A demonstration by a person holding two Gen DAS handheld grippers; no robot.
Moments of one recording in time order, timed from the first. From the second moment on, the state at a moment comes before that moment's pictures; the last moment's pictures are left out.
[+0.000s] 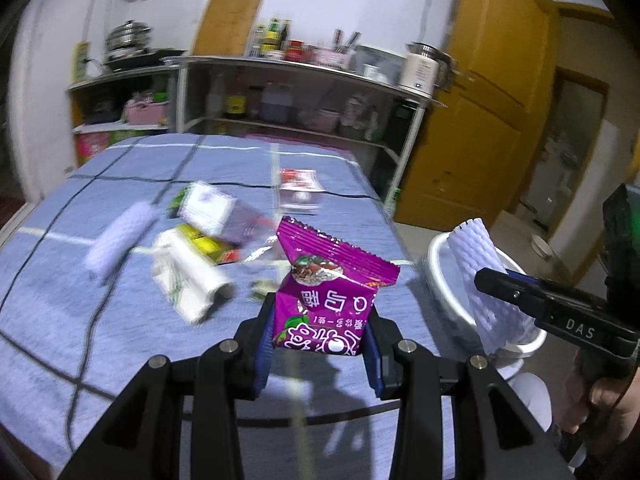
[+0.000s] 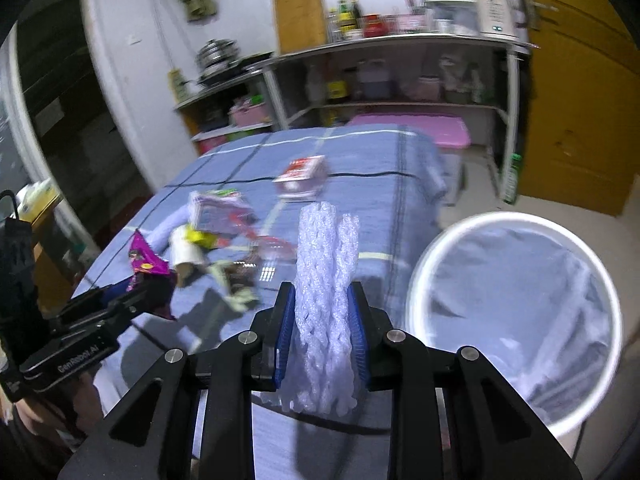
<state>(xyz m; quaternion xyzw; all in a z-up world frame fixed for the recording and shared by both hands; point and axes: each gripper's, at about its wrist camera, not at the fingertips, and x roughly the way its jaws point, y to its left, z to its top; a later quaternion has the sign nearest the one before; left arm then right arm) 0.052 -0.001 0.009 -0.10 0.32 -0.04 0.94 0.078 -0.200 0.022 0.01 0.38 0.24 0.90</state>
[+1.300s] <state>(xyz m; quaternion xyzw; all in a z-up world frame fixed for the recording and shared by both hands) 0.136 -0.171 -0.012 -0.04 0.39 -0.22 0.89 0.101 -0.351 -0.026 0.09 0.42 0.11 0.90</state>
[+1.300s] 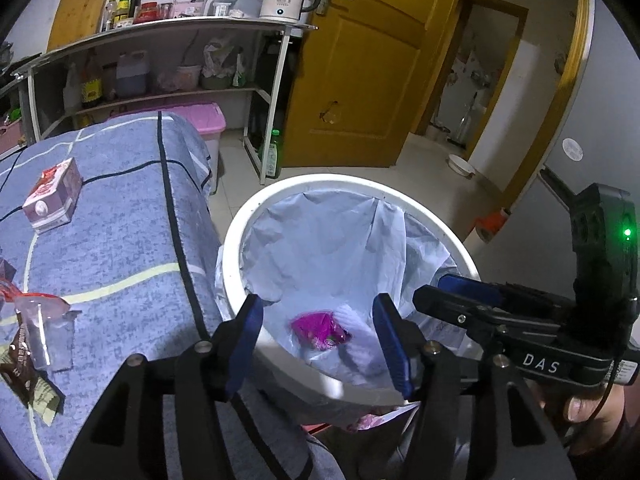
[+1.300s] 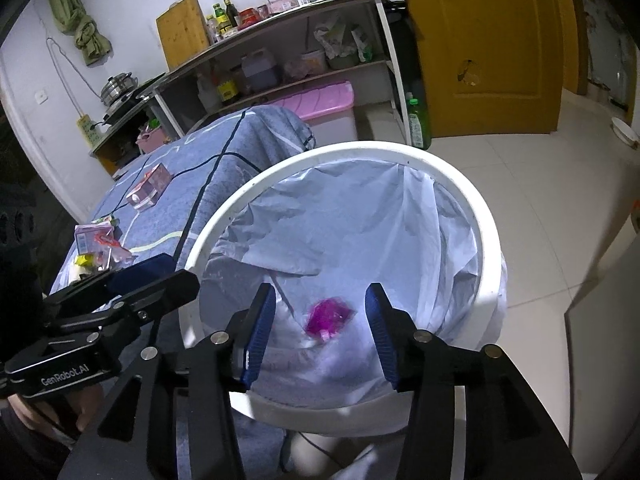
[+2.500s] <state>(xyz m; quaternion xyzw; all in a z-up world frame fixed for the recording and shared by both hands) 0.046 -0.017 0.027 -0.08 0.31 -0.06 0.94 0.064 -0.234 0.019 0.04 0.38 0.25 0.89</state>
